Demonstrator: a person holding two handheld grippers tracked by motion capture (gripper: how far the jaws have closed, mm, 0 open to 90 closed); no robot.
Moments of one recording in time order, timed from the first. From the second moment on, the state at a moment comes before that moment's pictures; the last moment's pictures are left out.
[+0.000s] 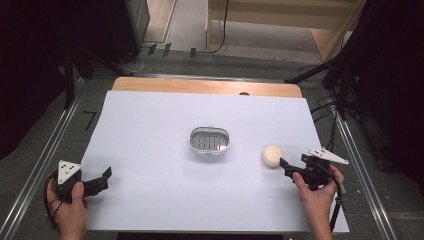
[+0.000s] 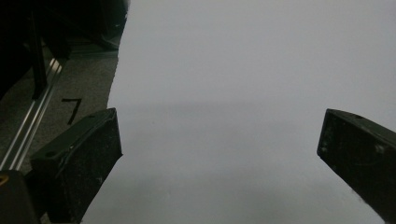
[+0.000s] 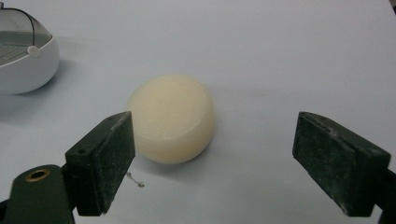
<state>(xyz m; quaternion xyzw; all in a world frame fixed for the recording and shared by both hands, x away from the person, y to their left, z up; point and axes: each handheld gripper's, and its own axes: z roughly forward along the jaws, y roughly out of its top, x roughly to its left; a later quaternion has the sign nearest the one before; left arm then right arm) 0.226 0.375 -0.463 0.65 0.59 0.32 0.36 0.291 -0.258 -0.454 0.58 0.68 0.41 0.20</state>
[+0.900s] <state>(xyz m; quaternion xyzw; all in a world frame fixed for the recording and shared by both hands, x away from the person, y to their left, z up) 0.226 0.376 -0.463 0.65 0.59 0.32 0.36 0.311 -0.227 -0.464 0.58 0.69 0.39 0.18</state>
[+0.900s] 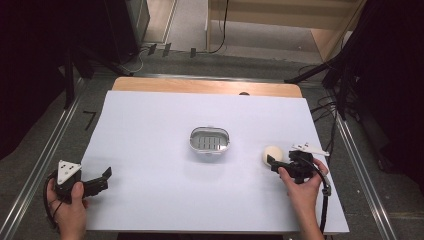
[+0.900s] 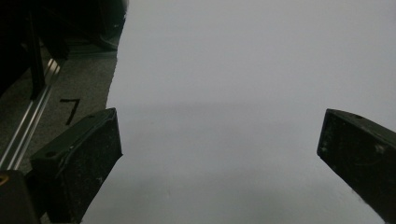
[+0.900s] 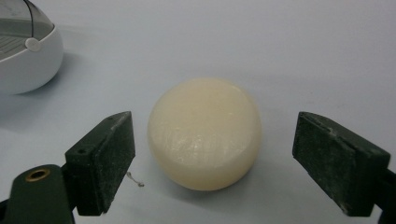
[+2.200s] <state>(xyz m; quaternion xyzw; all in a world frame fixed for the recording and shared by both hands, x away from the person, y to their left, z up) 0.227 0.376 -0.463 0.65 0.59 0.32 0.36 0.321 -0.205 -0.481 0.59 0.71 0.34 0.20</state>
